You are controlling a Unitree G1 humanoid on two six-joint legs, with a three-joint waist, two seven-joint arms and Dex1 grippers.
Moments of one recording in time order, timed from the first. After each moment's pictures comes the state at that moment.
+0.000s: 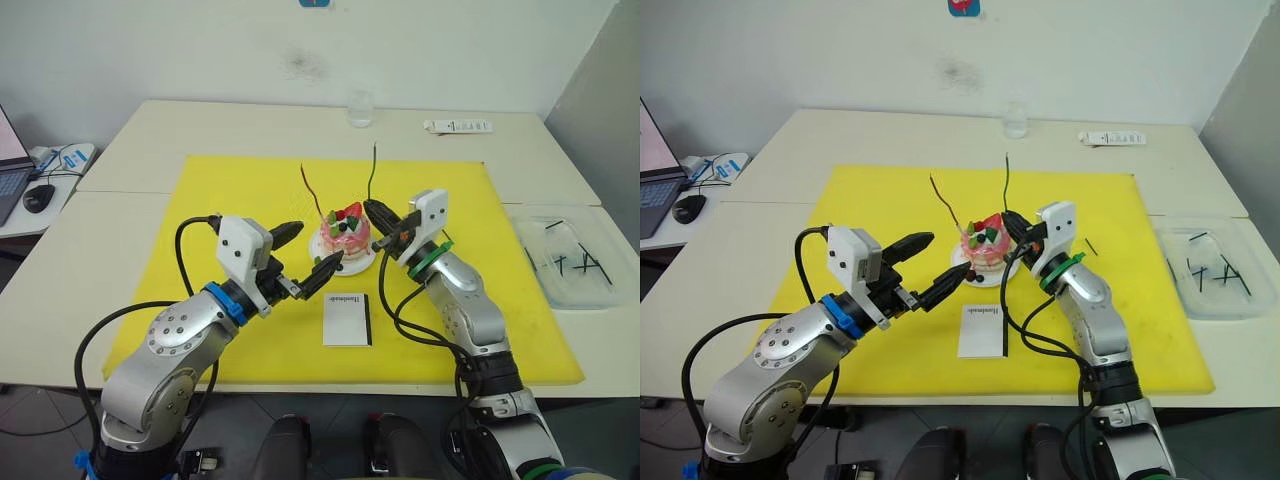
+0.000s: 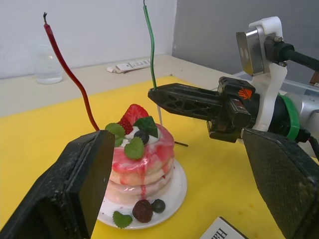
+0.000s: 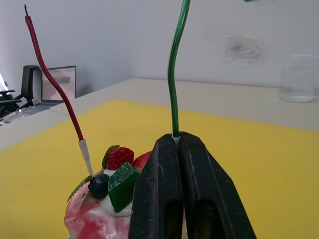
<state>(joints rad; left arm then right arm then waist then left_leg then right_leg) -0.15 0.45 0.03 -0.68 -0.59 0.64 -0.38 -0.49 -0.09 0.04 0.07 0.26 0.18 0.45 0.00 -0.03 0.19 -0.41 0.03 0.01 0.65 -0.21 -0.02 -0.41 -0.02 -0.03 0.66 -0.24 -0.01</state>
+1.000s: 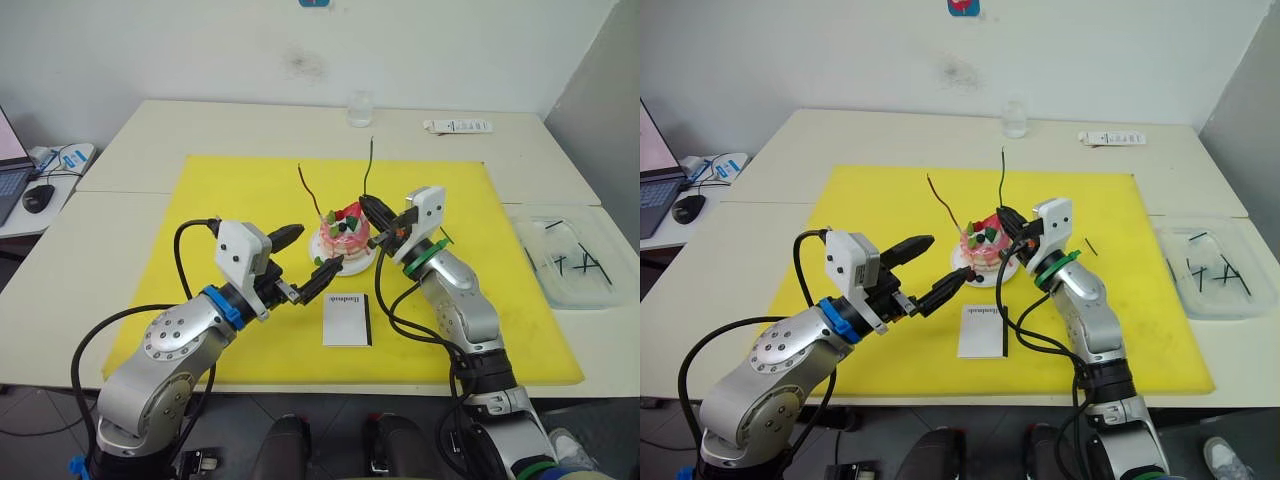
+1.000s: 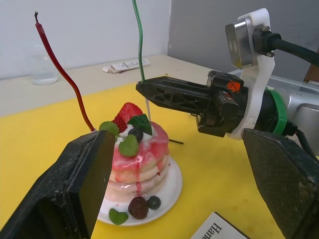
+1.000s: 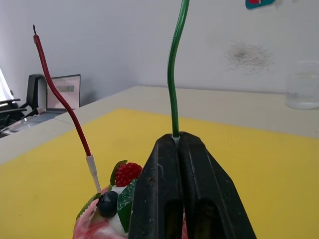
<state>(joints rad) -0.13 0.46 0.03 -0.70 -0.59 0.63 -0.41 -0.50 -0.06 0.04 0.07 0.26 0.17 0.45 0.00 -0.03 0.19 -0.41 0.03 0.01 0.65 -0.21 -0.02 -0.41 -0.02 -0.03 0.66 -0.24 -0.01</state>
